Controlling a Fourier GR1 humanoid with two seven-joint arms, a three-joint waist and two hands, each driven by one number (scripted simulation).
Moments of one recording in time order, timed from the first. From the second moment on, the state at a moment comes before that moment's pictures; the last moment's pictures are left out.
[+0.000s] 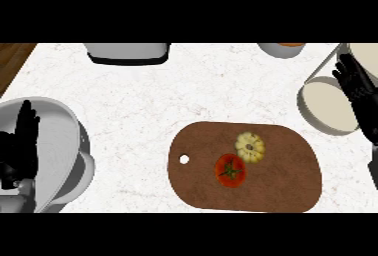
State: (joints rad) left arm -0.06 0.43 -0.01 -1.41 0.12 0.44 0.06; right arm -0.29 -0.53 -0.01 -1.39 -0.23 0.05 -0.09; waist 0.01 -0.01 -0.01
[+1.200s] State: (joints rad) left arm -0.11 0.48 -0.13 -1.47 0.06 0.27 0.06; right arm -0.05 -0.68 0.25 -2.08 0.39 -0.13 0.56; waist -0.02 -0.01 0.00
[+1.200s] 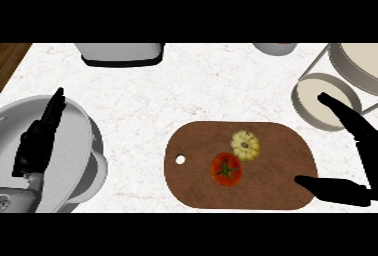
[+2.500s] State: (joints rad) left arm -0.17 0.45 -0.12 -1.44 0.02 0.24 0.07; right arm -0.52 -0.41 0.58 -1.84 0.51 0.24 1.18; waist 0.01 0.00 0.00
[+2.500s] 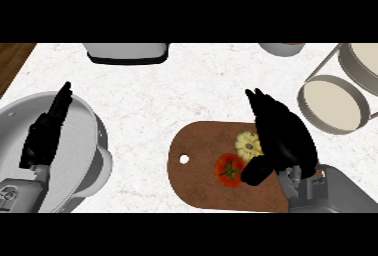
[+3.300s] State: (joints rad) left arm -0.15 0.43 -0.09 -1.46 0.00 0.22 0.06; right arm -0.44 -0.36 0.65 -1.83 0.72 0.31 1.14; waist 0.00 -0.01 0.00
